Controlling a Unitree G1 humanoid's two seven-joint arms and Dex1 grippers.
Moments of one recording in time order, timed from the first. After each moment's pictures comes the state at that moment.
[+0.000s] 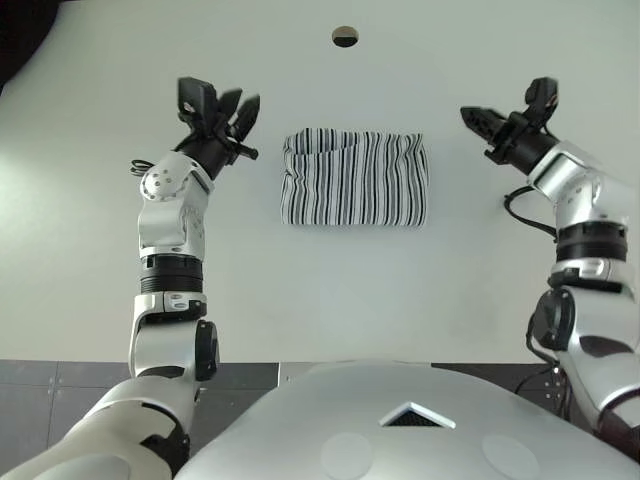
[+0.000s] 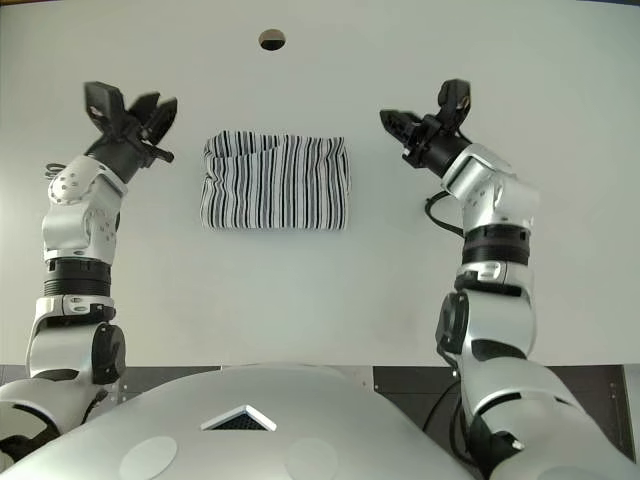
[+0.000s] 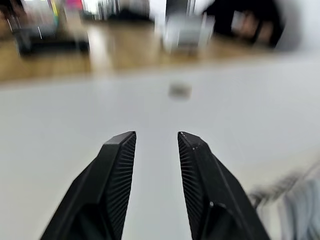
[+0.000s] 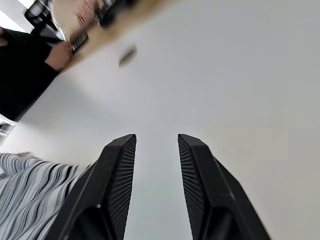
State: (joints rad) left arm -0.28 0.32 0.14 0.34 -0.33 0.07 -0.53; right arm -0.44 -0.34 -0.16 0.44 0.41 0.41 0.66
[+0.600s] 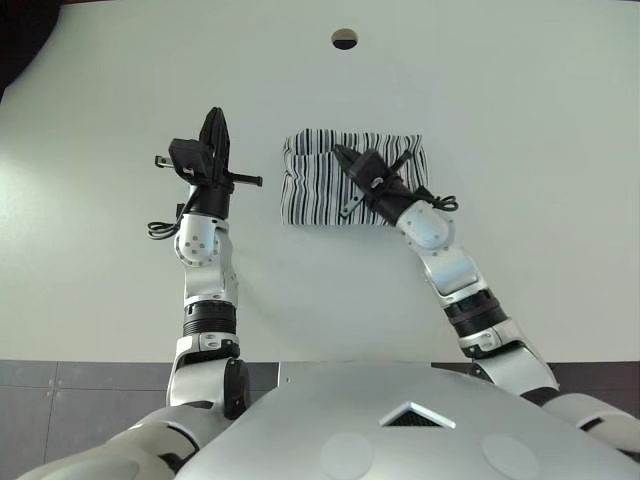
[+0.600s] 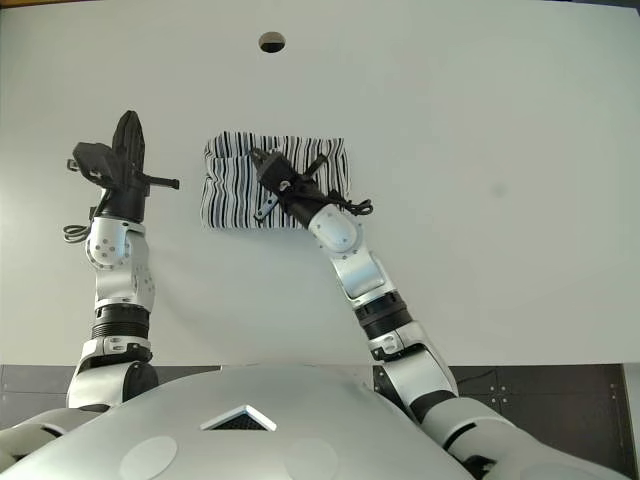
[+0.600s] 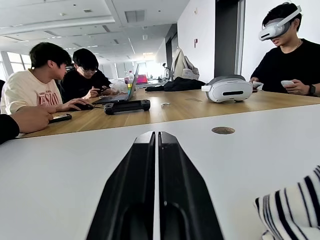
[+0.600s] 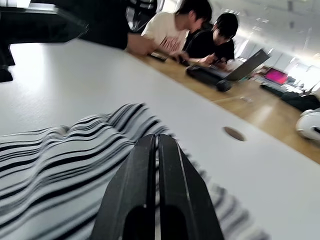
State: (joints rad) left arm -0.08 0.16 0.16 0.43 -0.11 -0.53 -0.27; right arm -0.21 -0.02 0.42 0.30 -0.23 -0.12 0.29
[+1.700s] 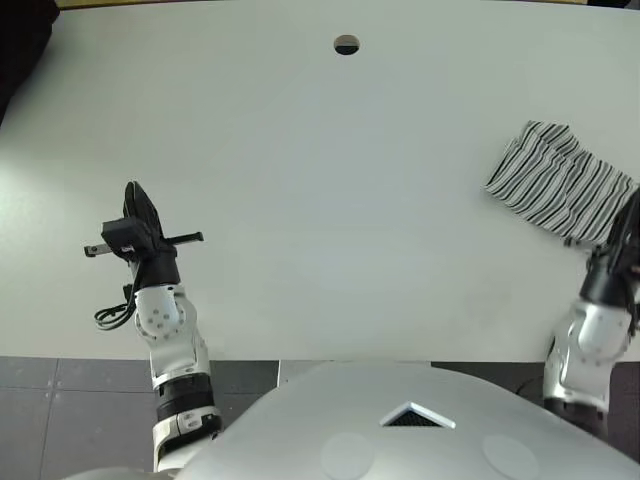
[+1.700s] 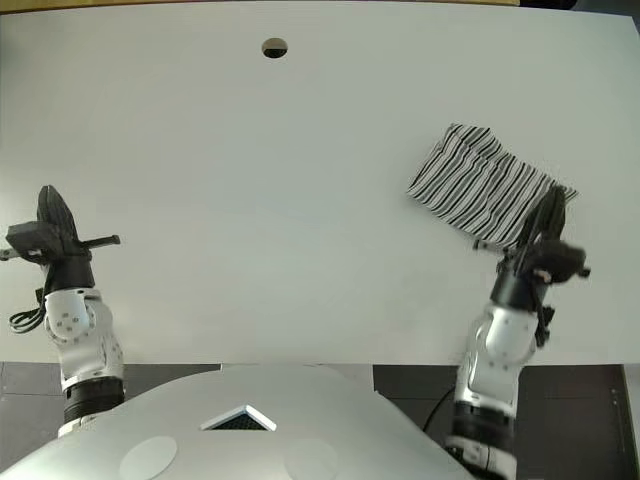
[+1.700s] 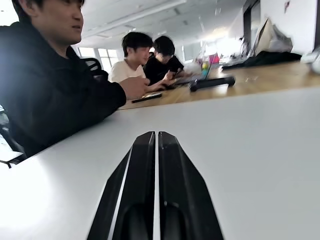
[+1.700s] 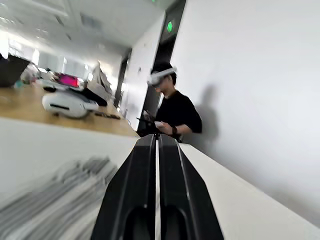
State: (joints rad) left arm 0.34 0.18 0.32 0.07 -0.02 -0.44 -0.03; right arm 0.48 -0.21 -0.28 -0.04 0.06 -0.66 -0.04
